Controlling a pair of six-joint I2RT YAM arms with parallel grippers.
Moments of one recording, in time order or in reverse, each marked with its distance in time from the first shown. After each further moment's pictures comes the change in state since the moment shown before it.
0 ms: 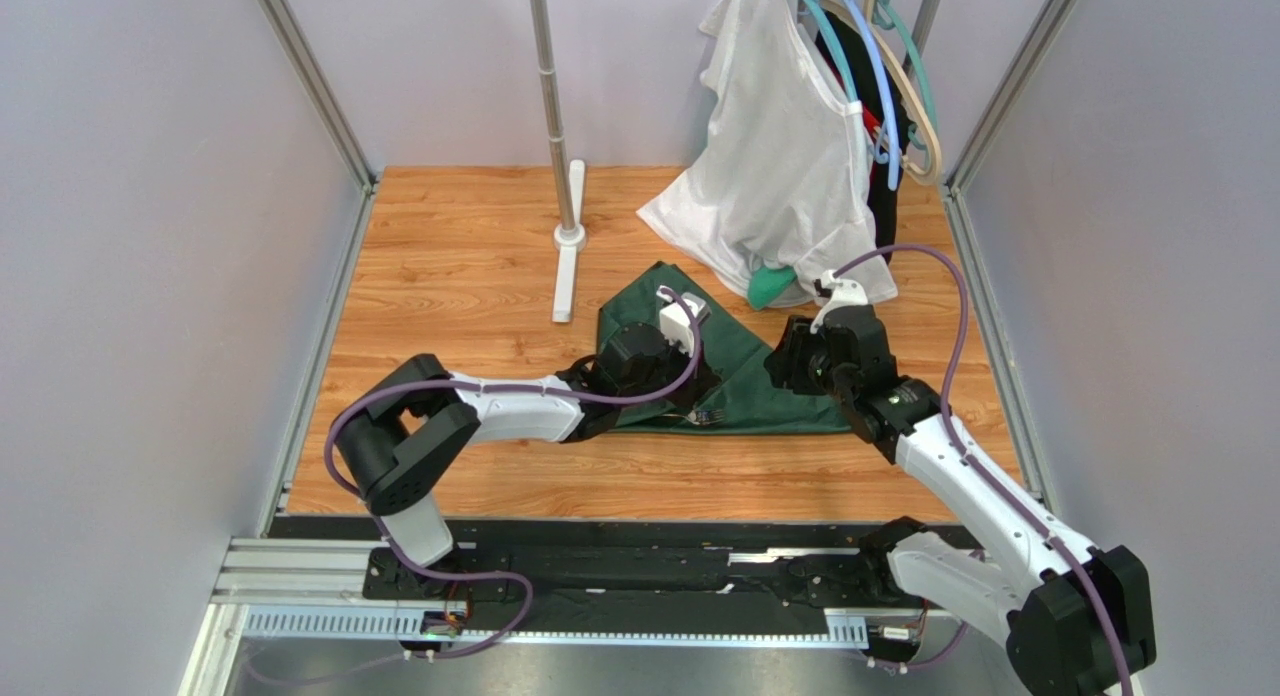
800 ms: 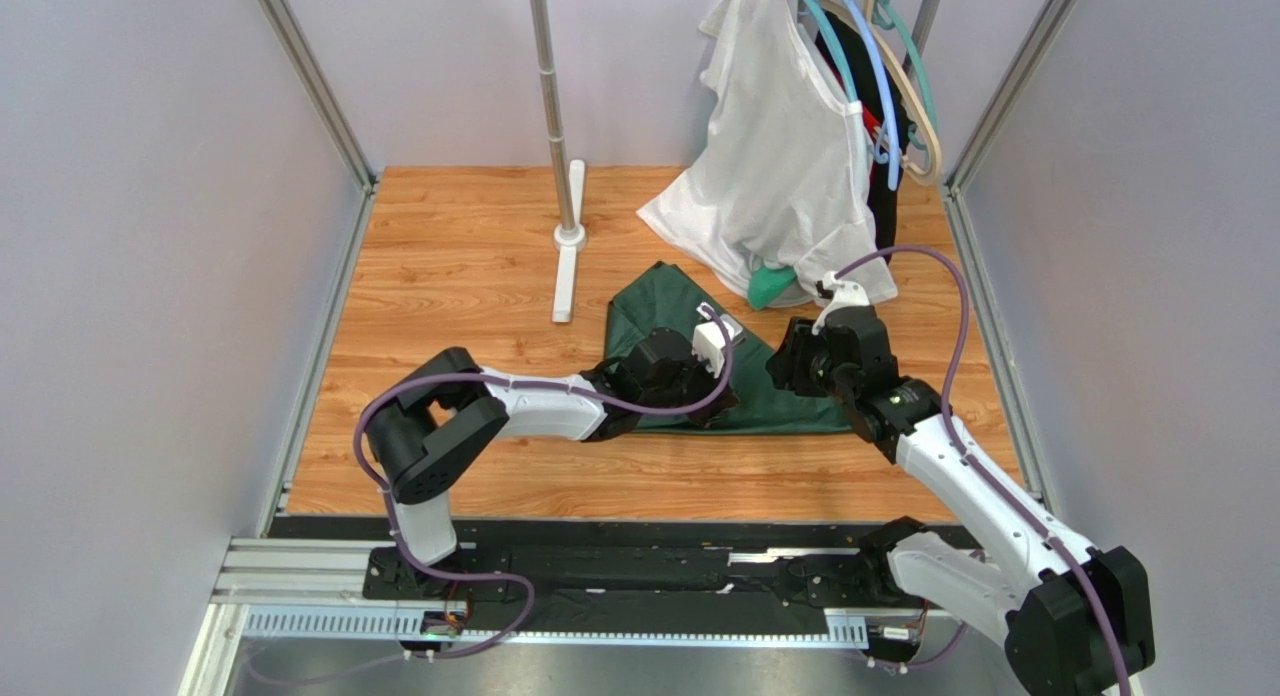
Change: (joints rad) left arm -0.047 0.098 0.084 -0.050 0.120 0.154; right arm -0.013 -0.001 -0.005 -0.013 -0.008 0.001
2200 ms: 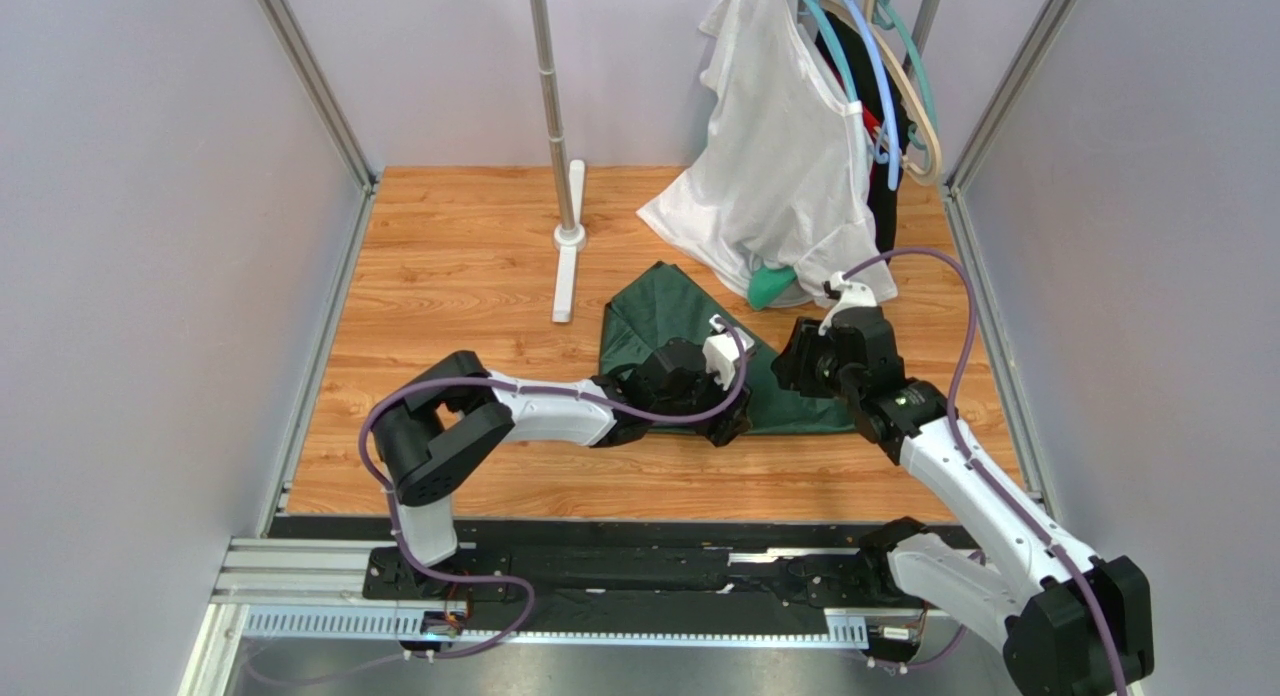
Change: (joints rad) left arm -0.051 0.024 0.036 -0.110 -0.072 0.003; right arm -0.022 -0.018 0.000 -0.021 -0.007 0.003
